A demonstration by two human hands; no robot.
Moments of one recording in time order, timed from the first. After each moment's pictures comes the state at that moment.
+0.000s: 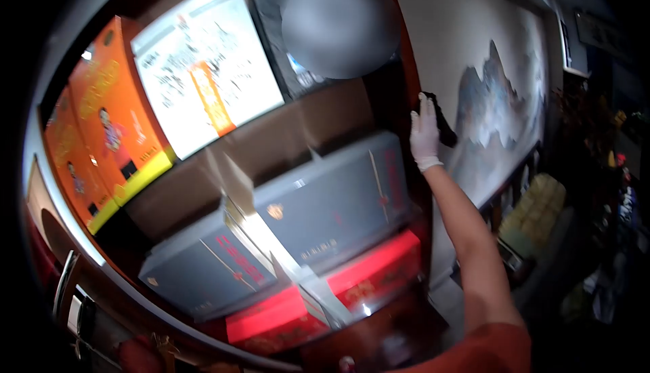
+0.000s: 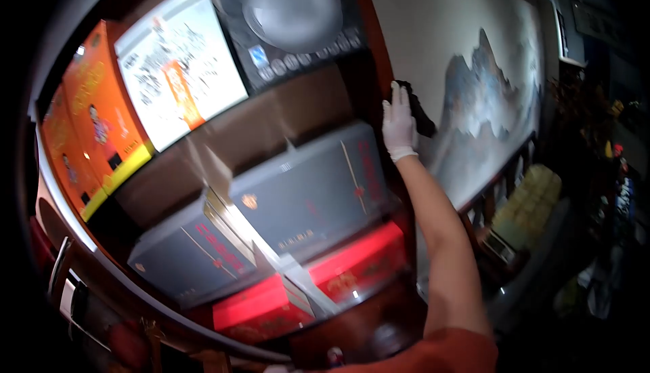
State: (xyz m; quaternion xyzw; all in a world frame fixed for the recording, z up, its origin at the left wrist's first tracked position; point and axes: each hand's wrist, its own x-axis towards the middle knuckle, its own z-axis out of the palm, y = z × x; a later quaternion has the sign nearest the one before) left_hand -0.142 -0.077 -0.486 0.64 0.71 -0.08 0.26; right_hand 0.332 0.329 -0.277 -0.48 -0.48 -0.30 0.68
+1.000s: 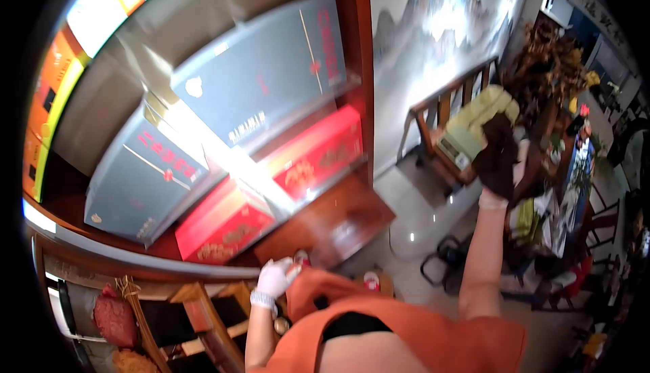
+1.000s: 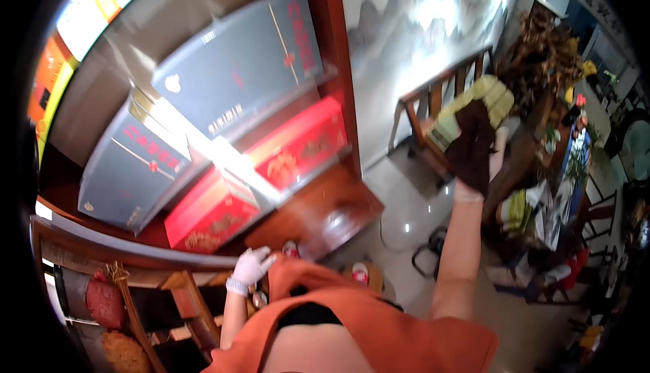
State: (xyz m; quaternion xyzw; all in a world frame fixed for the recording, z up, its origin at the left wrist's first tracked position) left_hand -0.127 -0.045 -0.573 0.84 0.50 0.02 0.19; right_hand 0.443 -0.061 -0.456 0.00 -0.32 0.46 0.83
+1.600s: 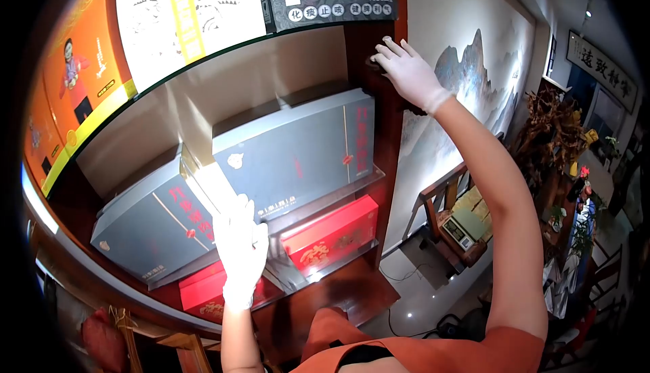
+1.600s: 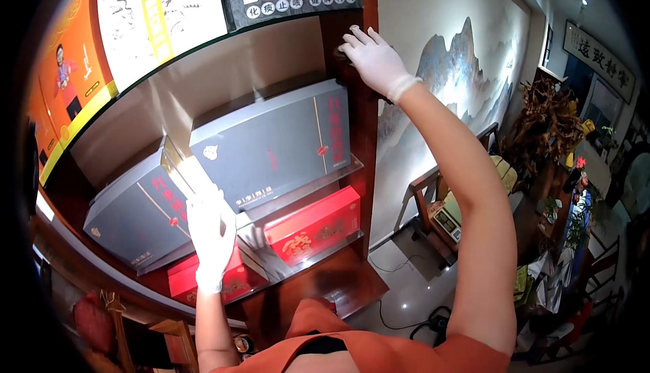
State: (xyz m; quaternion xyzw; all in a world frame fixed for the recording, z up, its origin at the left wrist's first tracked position) left_hand -0.073 0.102 -0.345 0.77 0.44 0.42 -0.21; right_hand 0.340 0.242 -0.177 -0.39 -0.73 -0.49 0.27
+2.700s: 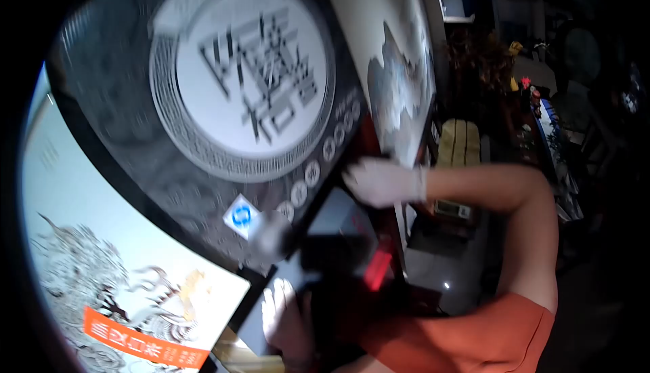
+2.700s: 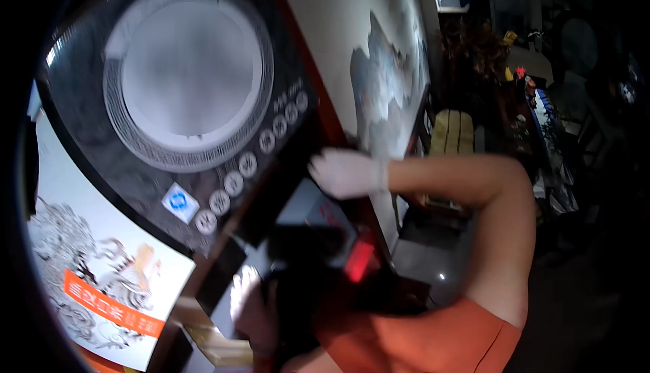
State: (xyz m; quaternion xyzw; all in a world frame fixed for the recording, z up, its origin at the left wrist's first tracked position) left_hand -0.023 0.277 -0.251 0.85 0.40 0.28 -0.19; right_hand 0.337 0.289 -0.199 -0.38 -0.77 -0.50 0.06
